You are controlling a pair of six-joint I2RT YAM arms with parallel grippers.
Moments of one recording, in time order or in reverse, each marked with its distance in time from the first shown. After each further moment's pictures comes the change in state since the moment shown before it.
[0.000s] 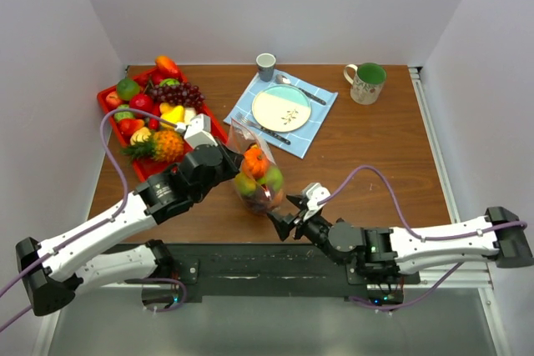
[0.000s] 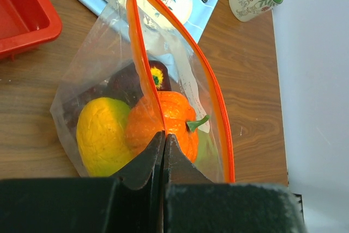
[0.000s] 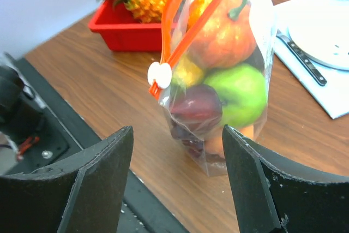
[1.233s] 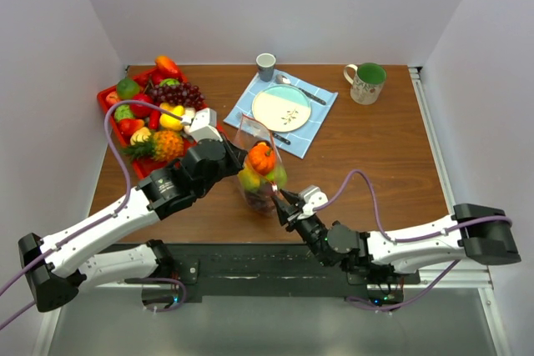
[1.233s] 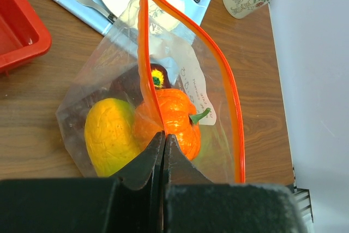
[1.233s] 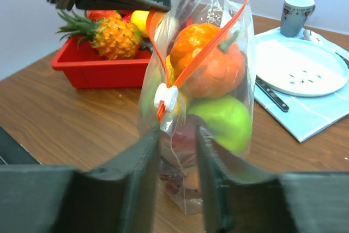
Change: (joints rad) left arm 0.001 0.046 0.060 0.004 0.019 0.069; right arm -0.014 0.248 -0.100 0.584 0.148 -0.259
